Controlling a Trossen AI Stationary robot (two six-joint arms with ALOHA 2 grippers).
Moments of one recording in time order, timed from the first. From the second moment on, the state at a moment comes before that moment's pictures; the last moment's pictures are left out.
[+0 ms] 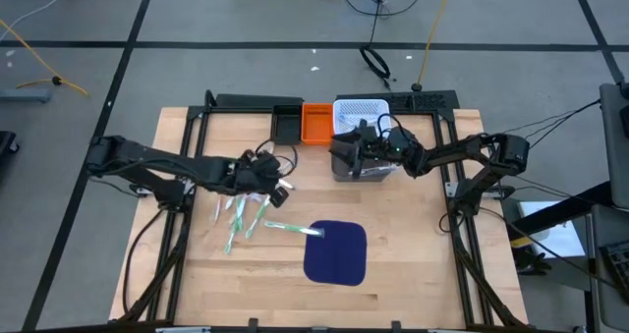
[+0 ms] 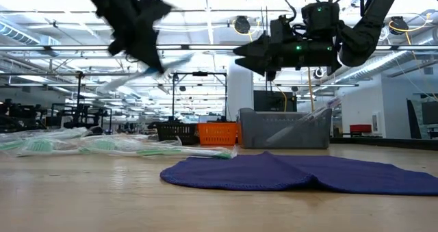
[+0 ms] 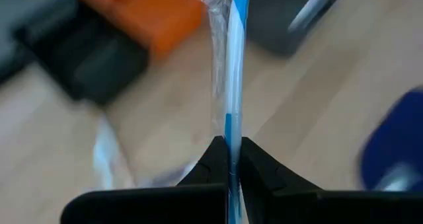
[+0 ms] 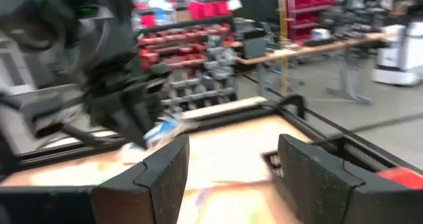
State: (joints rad) left arm -0.08 1.34 0.94 -0.50 -0.49 -0.61; right arm -0.38 1.60 0.56 1.13 -0.25 0.17
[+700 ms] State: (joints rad) left arm -0.10 1.32 0.94 0.14 -0.50 -0.16; right arm -0.35 1.60 0.56 1.36 -0.42 0.35
